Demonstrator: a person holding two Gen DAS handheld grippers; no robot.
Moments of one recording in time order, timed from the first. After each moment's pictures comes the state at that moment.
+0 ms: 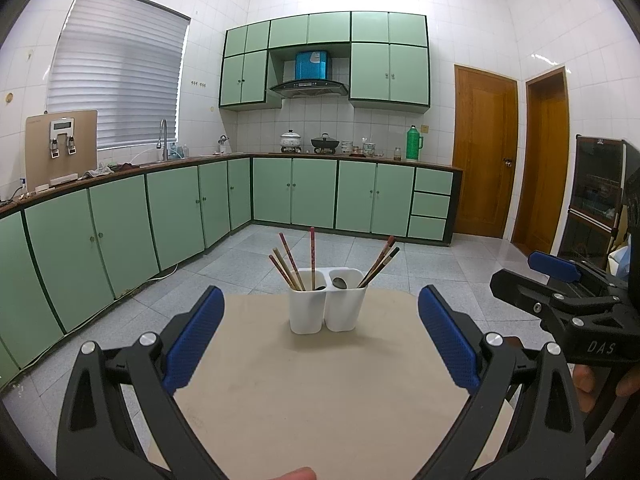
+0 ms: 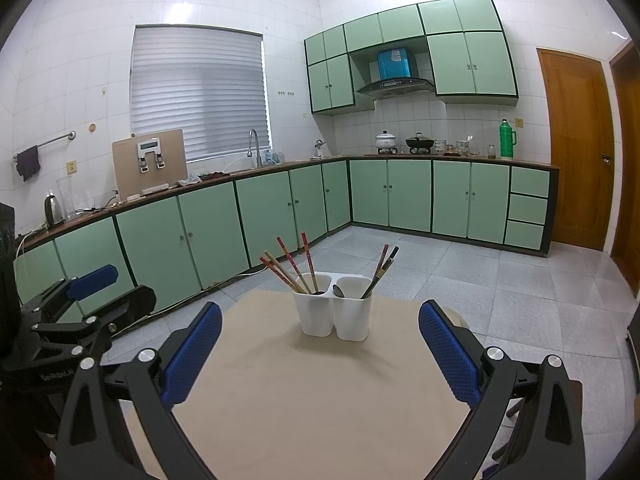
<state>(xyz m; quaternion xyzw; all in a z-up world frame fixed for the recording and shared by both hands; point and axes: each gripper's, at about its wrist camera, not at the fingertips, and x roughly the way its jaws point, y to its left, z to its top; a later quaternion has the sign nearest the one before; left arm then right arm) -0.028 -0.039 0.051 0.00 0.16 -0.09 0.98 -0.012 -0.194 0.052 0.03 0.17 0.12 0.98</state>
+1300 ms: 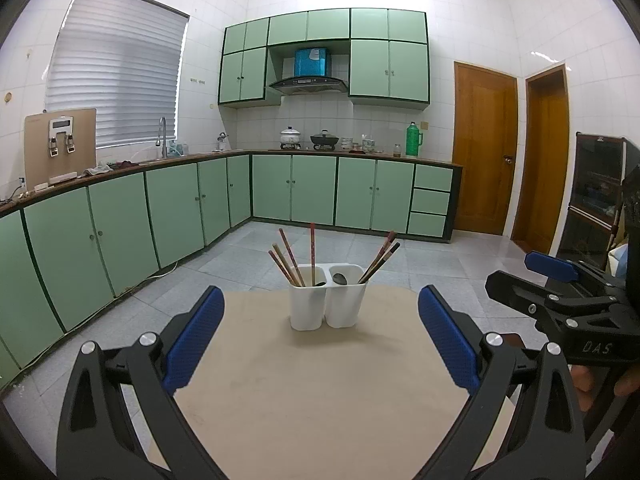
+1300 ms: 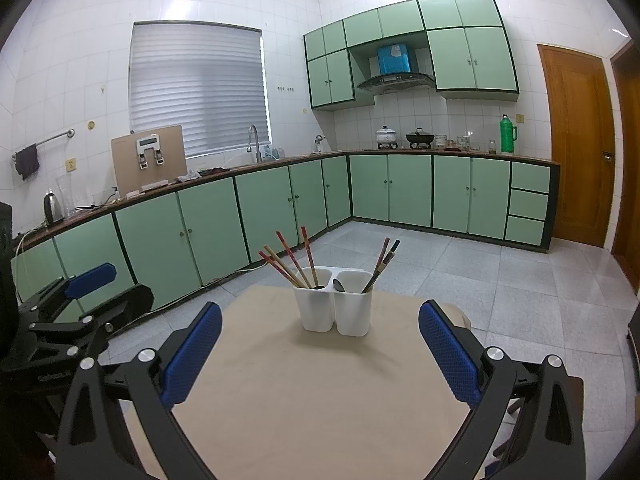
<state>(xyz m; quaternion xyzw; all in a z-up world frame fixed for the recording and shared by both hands) -0.029 -0.040 0.051 0.00 0.16 -0.09 0.98 -0.010 -0.189 0.048 0.03 0.17 0.13 0.98</state>
